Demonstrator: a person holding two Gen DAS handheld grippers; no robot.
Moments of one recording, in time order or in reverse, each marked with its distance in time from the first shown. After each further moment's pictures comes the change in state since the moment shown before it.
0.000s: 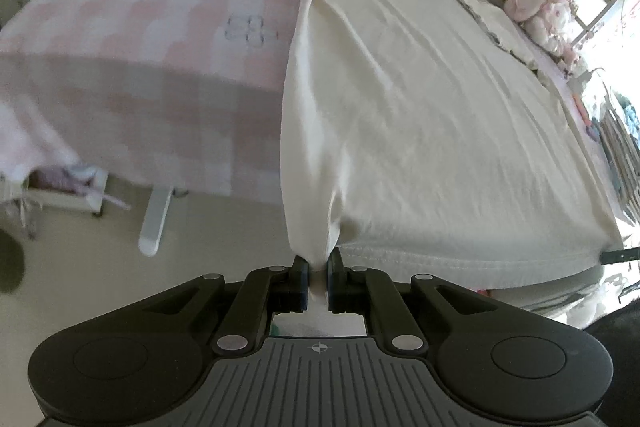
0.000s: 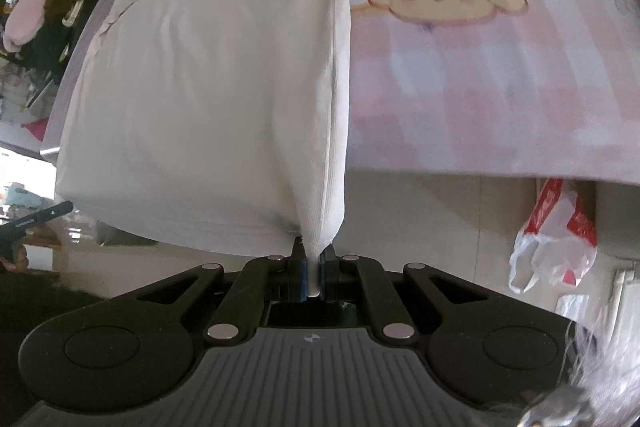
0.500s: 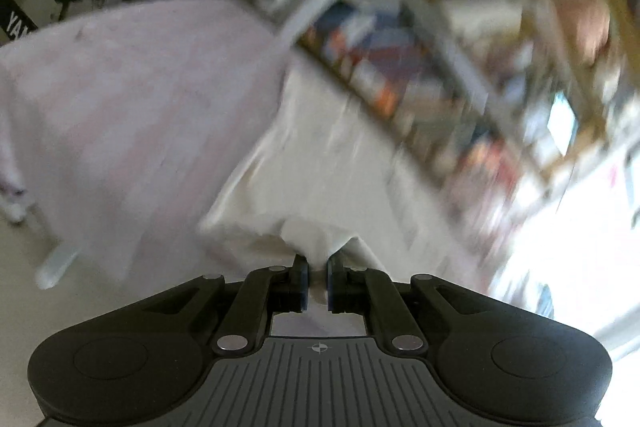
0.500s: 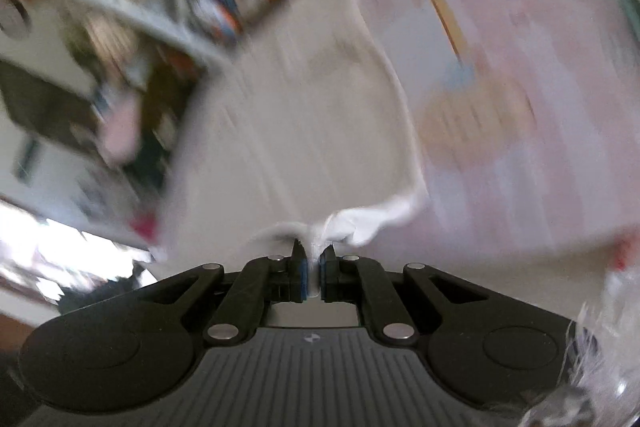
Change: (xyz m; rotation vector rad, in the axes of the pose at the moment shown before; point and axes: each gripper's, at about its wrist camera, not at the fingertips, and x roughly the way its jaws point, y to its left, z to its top) left arm -0.060 -0.018 0.053 -0.365 -0.510 -0.295; right arm -0.080 -0.022 0.050 0.176 -0.388 0.376
